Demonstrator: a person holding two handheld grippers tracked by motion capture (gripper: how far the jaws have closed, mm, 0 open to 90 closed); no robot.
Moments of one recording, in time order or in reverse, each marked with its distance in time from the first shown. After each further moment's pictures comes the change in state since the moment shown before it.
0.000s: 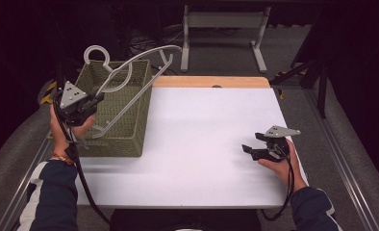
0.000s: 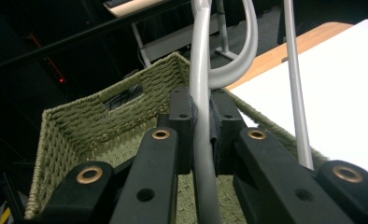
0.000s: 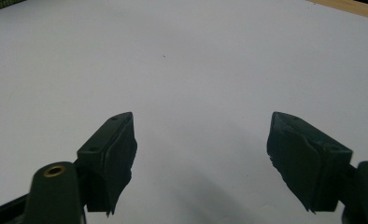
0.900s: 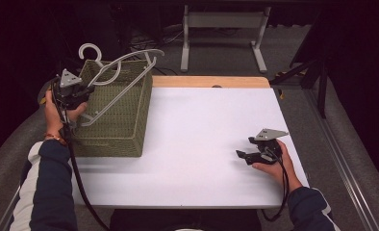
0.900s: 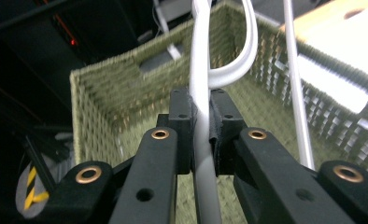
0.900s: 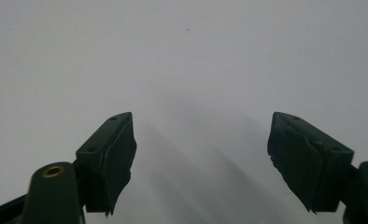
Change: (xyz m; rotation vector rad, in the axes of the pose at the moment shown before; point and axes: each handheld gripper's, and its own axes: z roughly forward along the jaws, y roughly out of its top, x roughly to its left) left arm 0.057 -0.014 0.043 0.179 0.052 0.000; right arm 0.013 -0.001 0.016 0.090 0.035 -0.059
